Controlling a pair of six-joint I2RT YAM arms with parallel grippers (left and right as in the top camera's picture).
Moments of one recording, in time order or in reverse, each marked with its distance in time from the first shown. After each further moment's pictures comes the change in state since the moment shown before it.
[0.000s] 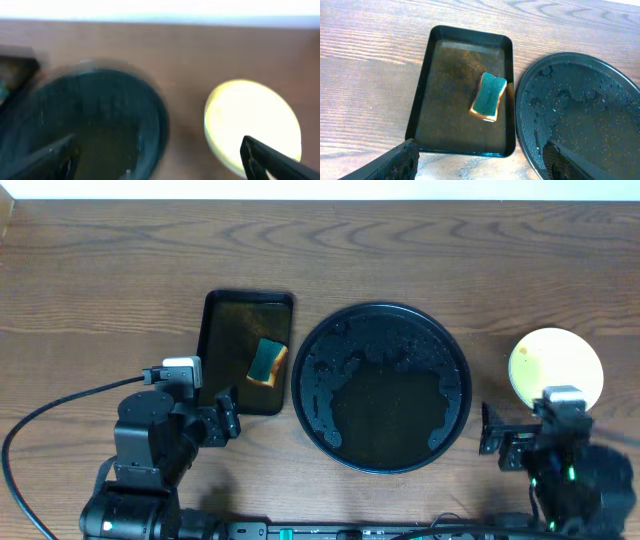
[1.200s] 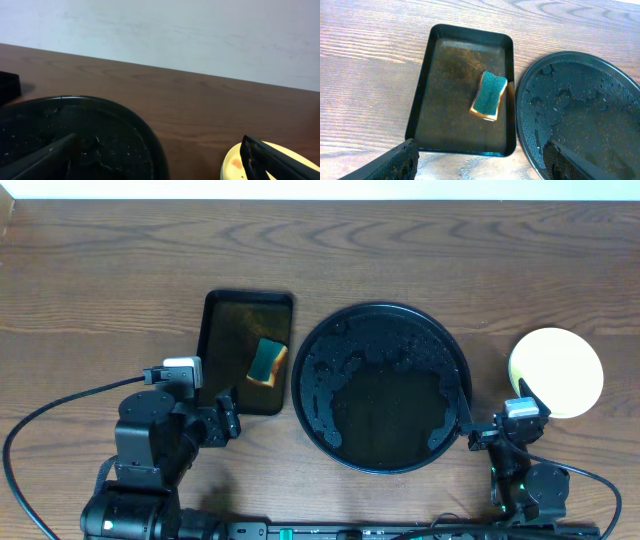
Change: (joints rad) left arm 0.000 0.000 -0.005 0.000 0.000 0.000; right arm 0.007 -0.298 -0.671 0.698 -0.040 -0.102
